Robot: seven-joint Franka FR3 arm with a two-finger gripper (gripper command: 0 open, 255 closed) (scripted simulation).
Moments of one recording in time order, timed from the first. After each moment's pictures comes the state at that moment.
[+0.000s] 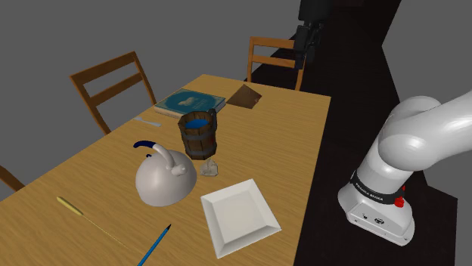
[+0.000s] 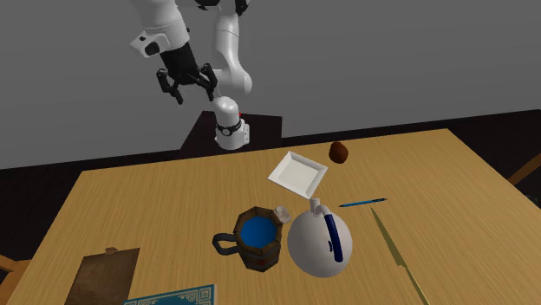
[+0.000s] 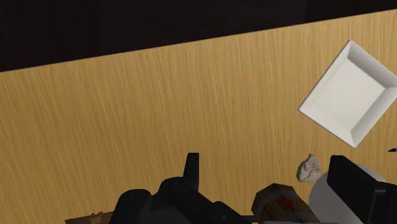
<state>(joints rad) 0.00 -0.78 -0.01 -2.34 0.09 1.52 -0.14</state>
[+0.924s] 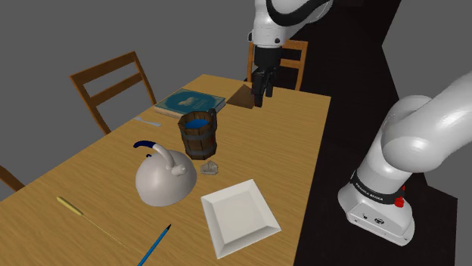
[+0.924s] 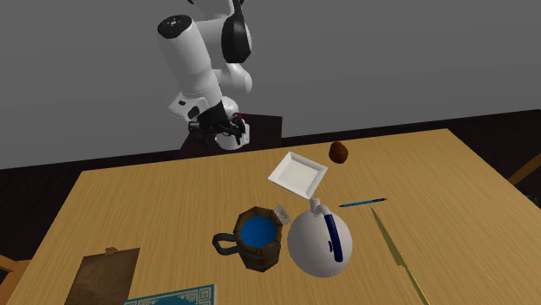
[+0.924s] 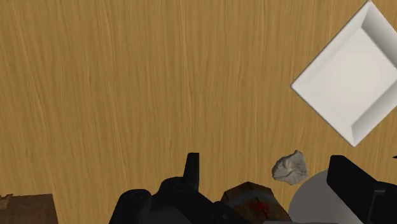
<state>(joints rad) 0.10 -0.52 0.10 -2.44 0.18 1.88 -0.14</state>
